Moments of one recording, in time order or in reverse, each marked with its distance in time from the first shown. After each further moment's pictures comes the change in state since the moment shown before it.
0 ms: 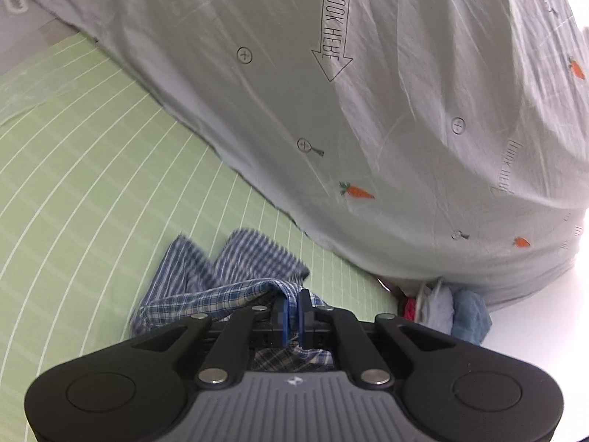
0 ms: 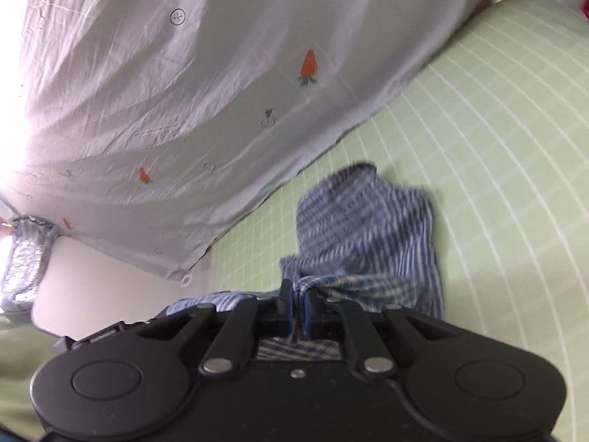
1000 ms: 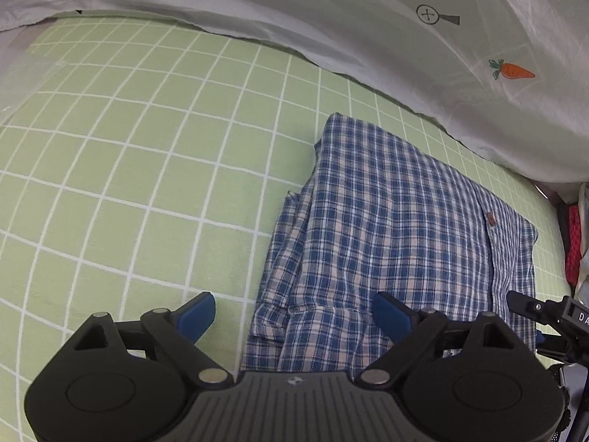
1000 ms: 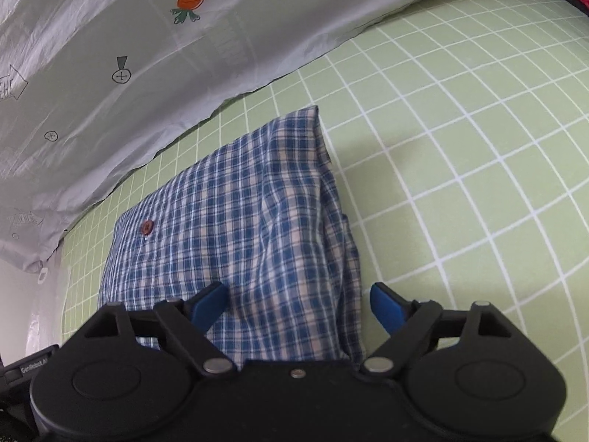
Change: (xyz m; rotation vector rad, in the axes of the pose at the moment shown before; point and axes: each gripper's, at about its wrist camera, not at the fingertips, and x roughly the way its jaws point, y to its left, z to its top) left arm 0.140 0.077 -0.023 0.255 0.269 0.404; right arm 0.157 -0.065 0.017 -0.089 0.093 -0.371
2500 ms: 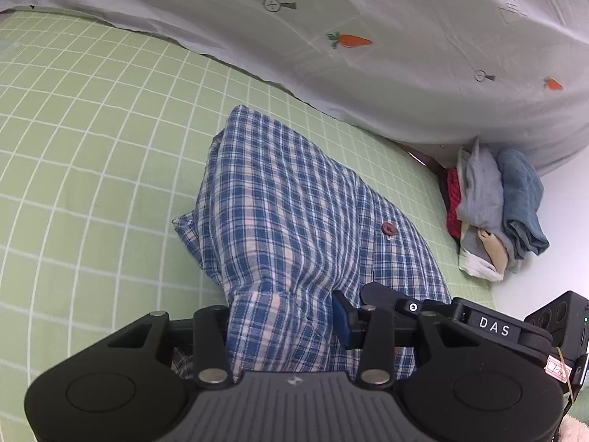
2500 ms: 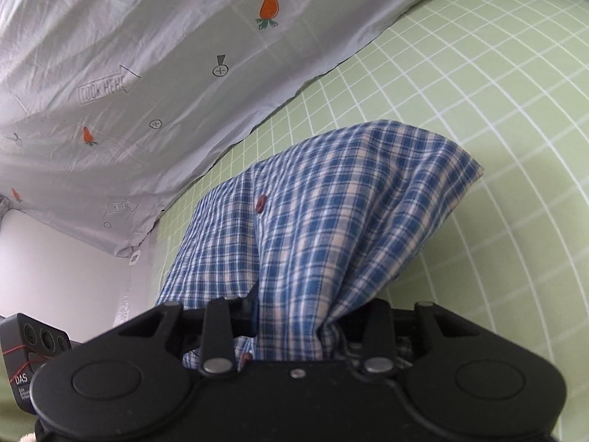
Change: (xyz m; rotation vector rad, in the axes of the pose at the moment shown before) left arm -0.106 -0.076 -0.134 0.051 -0.047 -0.297; right arm -0.100 0.000 -0.095 0.049 -0.026 0.265
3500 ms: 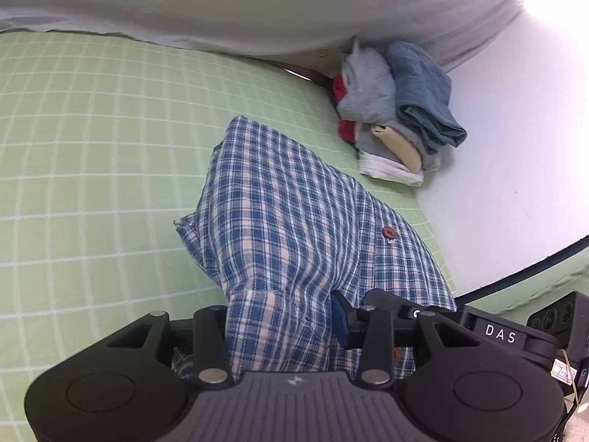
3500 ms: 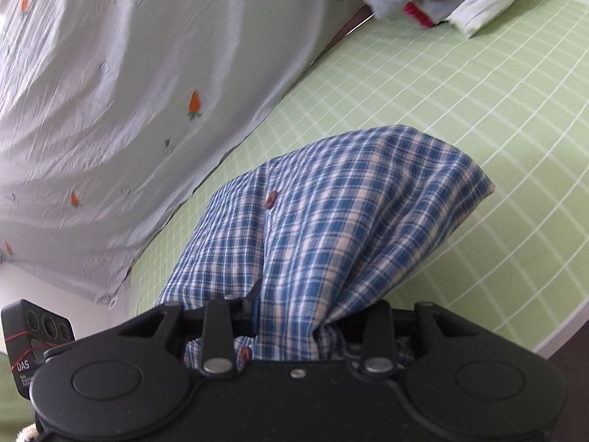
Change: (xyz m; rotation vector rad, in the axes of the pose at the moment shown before) left arm 0.030 -0.148 -0.089 0.224 0.151 -0.198; right arm -0.187 -0.090 -0.063 0.111 -0.202 -0.144
